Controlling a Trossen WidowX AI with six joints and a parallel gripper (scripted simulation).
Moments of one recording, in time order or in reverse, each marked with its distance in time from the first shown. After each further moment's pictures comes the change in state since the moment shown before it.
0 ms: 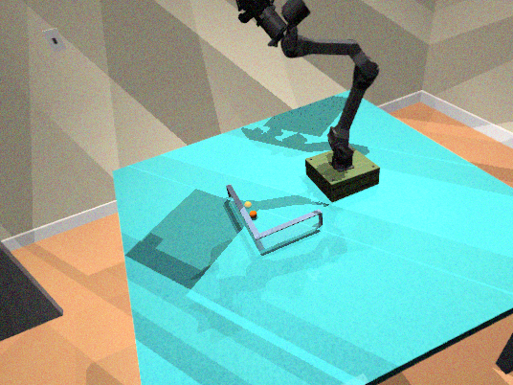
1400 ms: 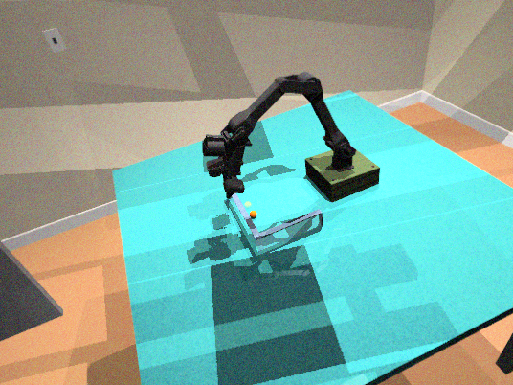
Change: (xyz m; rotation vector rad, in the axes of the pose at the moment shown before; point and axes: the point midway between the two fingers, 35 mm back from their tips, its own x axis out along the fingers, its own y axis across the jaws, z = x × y) arm -0.403 -0.210 -0.389 -0.797 2.210 -0.183
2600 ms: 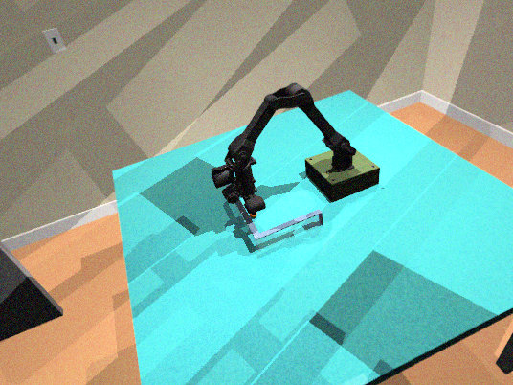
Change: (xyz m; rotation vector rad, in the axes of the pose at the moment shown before) arm 0.058 0.023 -0.086 -0.153 0.355 0.035
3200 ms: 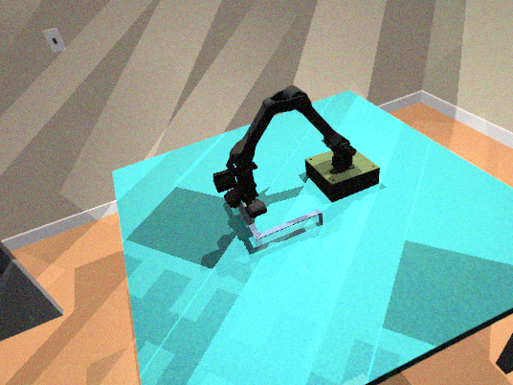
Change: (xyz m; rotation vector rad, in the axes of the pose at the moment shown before) arm 0.020 0.000 -0.003 0.000 0.010 0.000
